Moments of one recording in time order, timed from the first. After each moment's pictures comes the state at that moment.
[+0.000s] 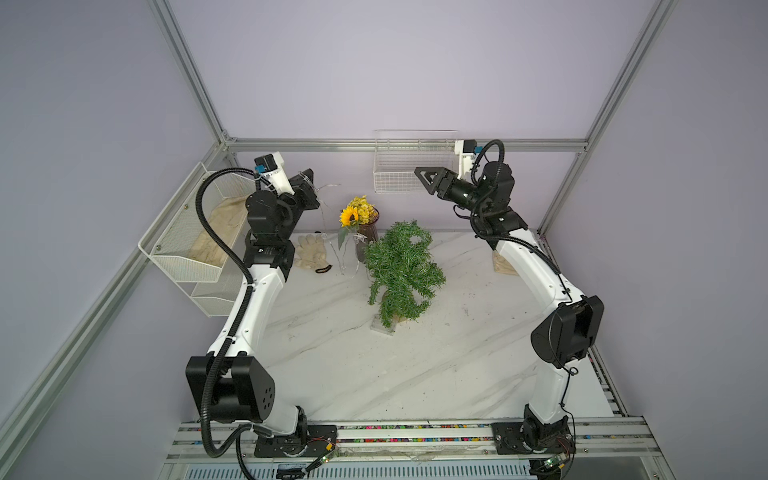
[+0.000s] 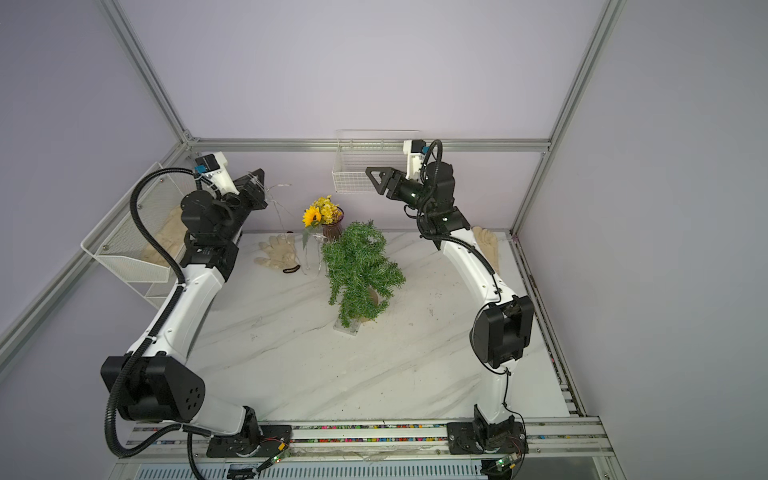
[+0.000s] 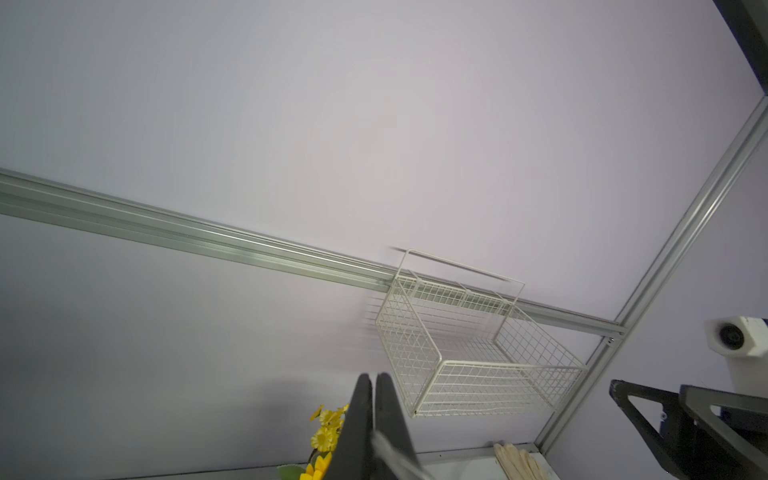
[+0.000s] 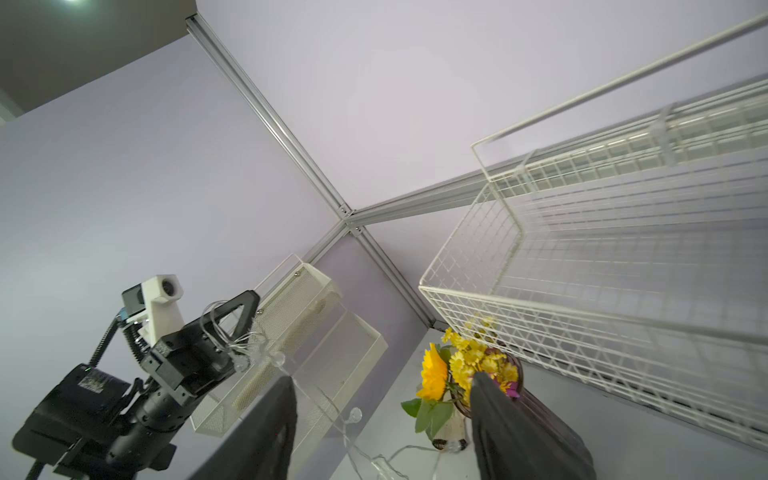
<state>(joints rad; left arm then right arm) 0.02 1.46 1.48 0.20 0.21 -0.42 0.32 1.90 1.97 0.05 -0.52 0.69</state>
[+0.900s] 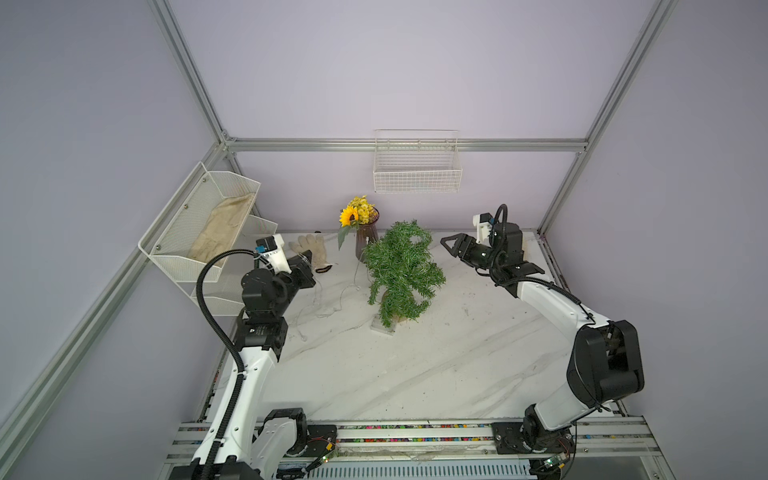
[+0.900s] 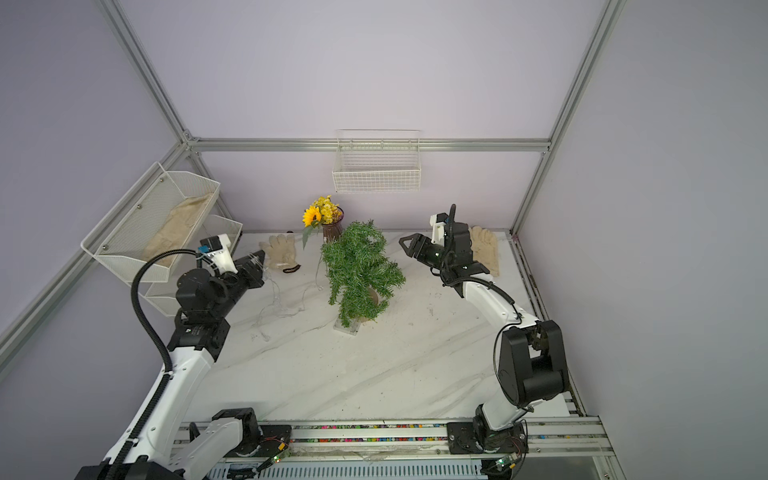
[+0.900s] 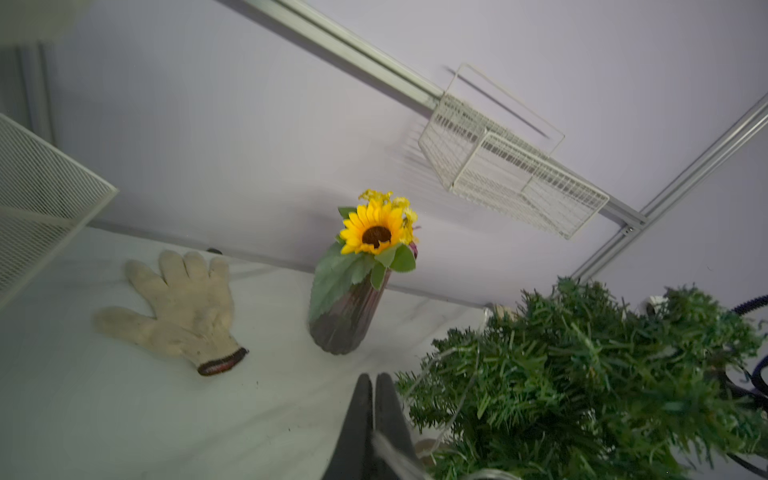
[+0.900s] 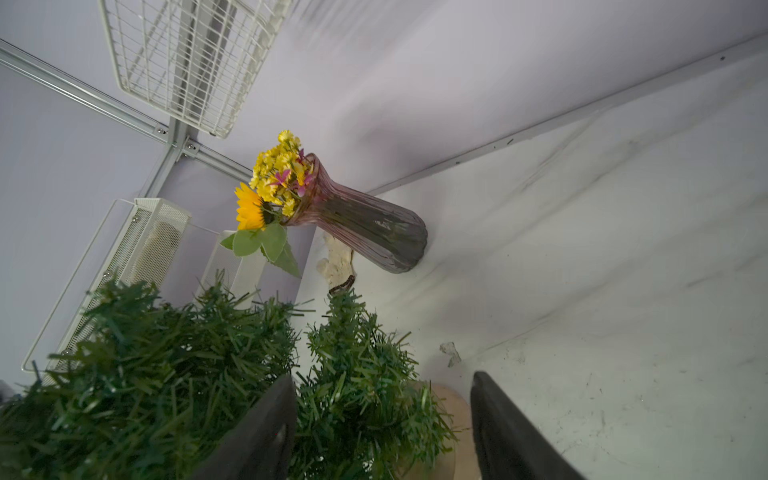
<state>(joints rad) 0.03 0.97 0.75 0.12 0.32 -0.45 0.21 1.60 1.20 0.03 -0.50 0.70</state>
